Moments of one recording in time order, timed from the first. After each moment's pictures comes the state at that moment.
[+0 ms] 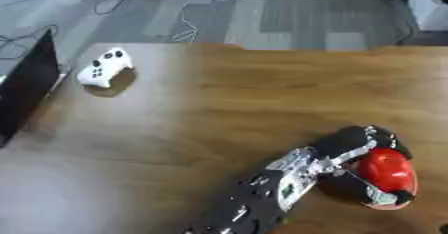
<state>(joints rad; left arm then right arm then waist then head) -0.90 -0.02 -0.33 -0.83 -0.76 -0.60 0.16 0.01 -0.14 0.06 -1.94 0.24 -0.36 0.50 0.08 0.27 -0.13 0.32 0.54</state>
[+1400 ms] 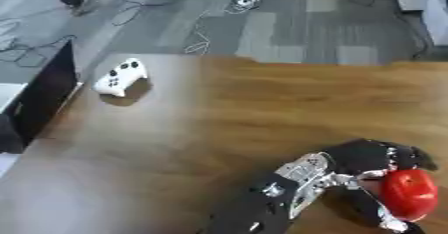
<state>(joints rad) -0.92 -0.01 -0.34 -0.89 -1.04 -0.56 0.11 0.01 -0.13 0.06 -1.93 0.24 -0.35 0.50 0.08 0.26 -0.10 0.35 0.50</state>
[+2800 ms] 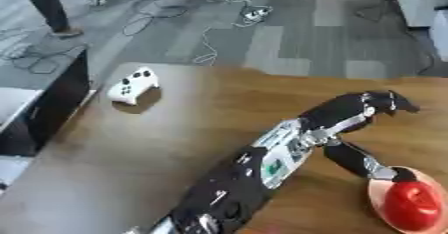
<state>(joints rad) -0.95 0.14 -0.34 -1.10 -0.61 -0.45 0.03 0.03 -0.13 0.07 -1.91 0.23 -0.35 0.51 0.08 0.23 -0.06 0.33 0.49</state>
